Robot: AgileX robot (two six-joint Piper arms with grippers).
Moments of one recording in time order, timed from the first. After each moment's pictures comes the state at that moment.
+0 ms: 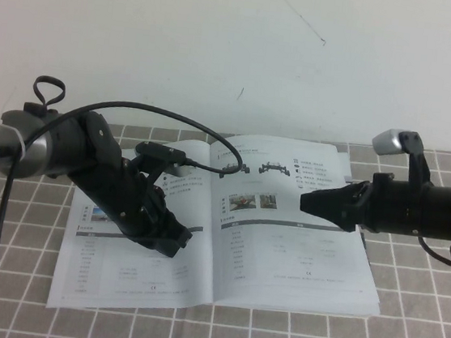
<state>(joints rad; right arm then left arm) 0.15 2.03 -1.08 1.70 0.93 -1.76 -0.30 2.05 -1.32 -0.56 0.73 0.60</state>
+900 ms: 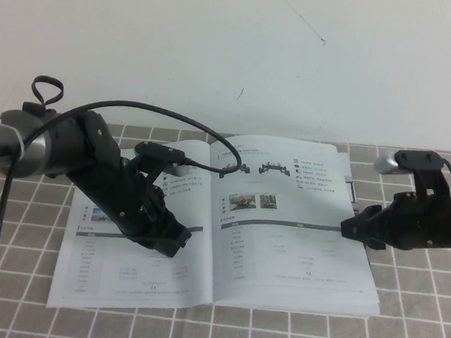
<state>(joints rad) 0.15 2.01 -1.08 1.40 0.50 -1.44 -0.29 2.05 -1.32 -0.57 0.74 0.61</state>
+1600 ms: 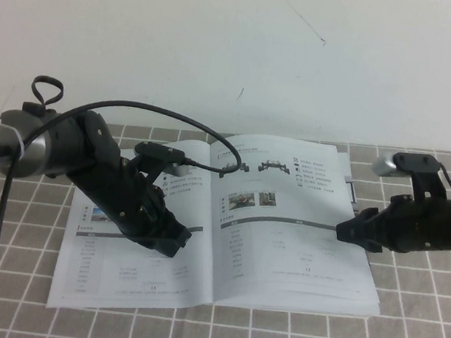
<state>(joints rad) 0.15 2.02 -1.08 1.40 0.54 -1.43 -0.29 2.05 -1.32 -0.57 0.74 0.61</state>
